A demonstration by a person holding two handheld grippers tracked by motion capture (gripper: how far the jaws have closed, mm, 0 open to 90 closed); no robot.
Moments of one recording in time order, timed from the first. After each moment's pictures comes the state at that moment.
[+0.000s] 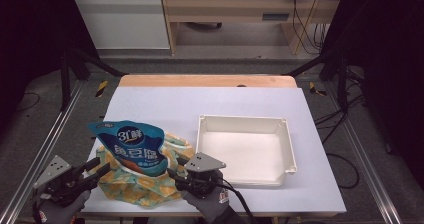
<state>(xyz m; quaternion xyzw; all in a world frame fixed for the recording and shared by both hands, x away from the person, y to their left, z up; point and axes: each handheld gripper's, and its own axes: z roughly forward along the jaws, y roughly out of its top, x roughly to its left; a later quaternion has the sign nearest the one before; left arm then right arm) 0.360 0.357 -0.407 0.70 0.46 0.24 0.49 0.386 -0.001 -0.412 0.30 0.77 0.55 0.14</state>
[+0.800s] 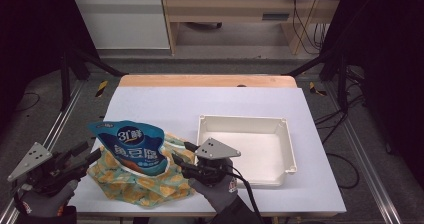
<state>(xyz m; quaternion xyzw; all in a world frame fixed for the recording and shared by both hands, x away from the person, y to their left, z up) 0.364 0.362 -0.357 0.68 0.43 0.27 0.52 0.396 -0.021 -0.370 0.30 0.74 0.58 0.16</state>
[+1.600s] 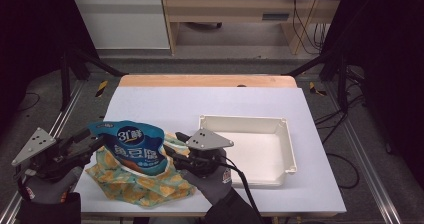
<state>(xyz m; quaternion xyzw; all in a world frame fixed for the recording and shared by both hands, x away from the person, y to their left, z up) 0.385 0.351 -0.333 0.68 0.42 0.29 0.52 0.404 -0.005 -0.343 0.27 0.75 0.58 0.17</state>
